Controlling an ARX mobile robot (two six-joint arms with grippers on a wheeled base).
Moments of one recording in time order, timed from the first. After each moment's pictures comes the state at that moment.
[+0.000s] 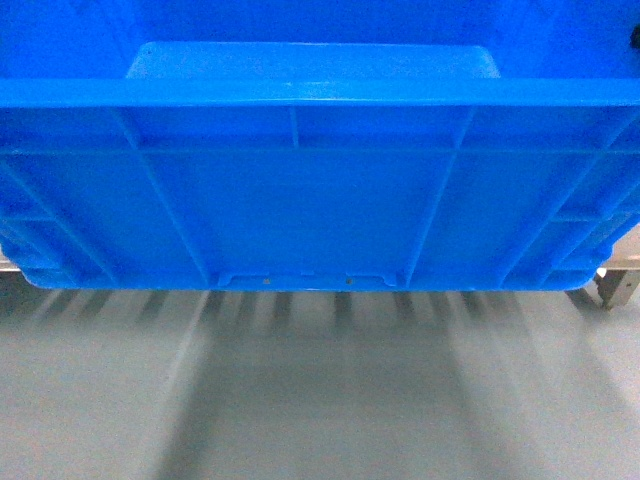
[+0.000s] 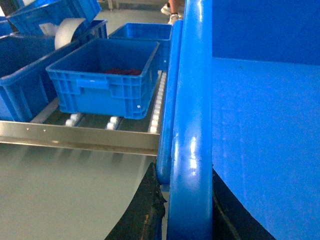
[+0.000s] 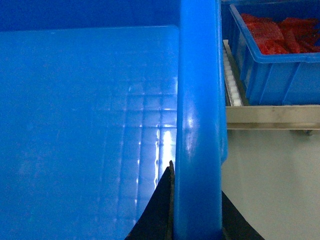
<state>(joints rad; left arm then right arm) -0.14 1.30 0.79 0.31 -0.18 -0.06 0.23 1.37 0.92 0.10 0.09 0.16</state>
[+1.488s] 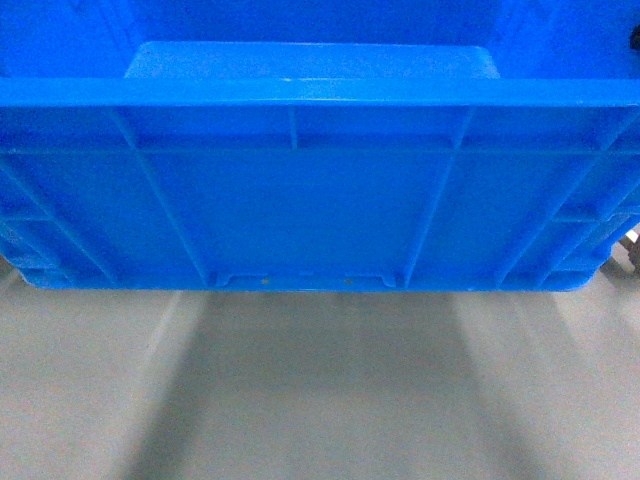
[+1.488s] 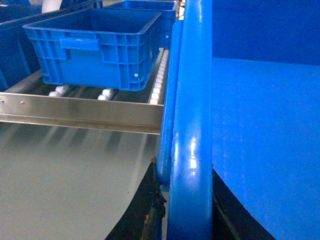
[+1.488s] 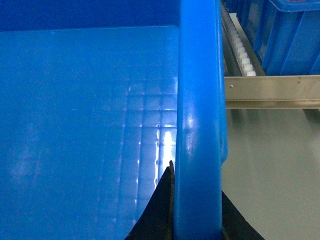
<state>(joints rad) -0.14 1.30 0.79 0.31 -0.18 -0.06 0.23 1.37 0.91 0.10 0.09 0.16</state>
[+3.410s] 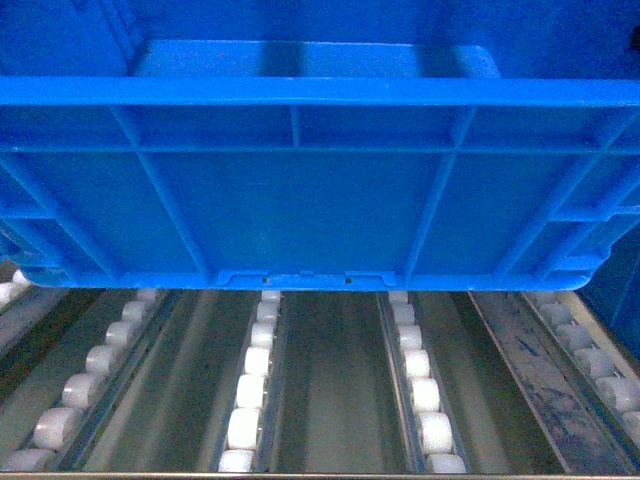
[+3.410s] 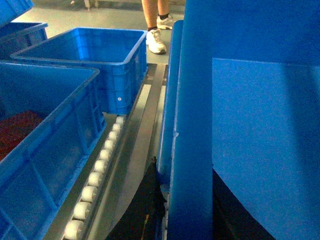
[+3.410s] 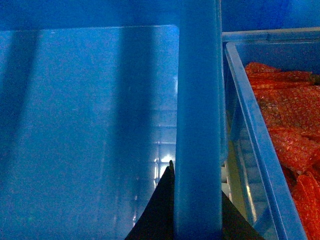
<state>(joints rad) -0.14 1.30 0.79 0.31 -0.18 -0.06 0.22 1.37 0.91 0.11 0.09 0.16</state>
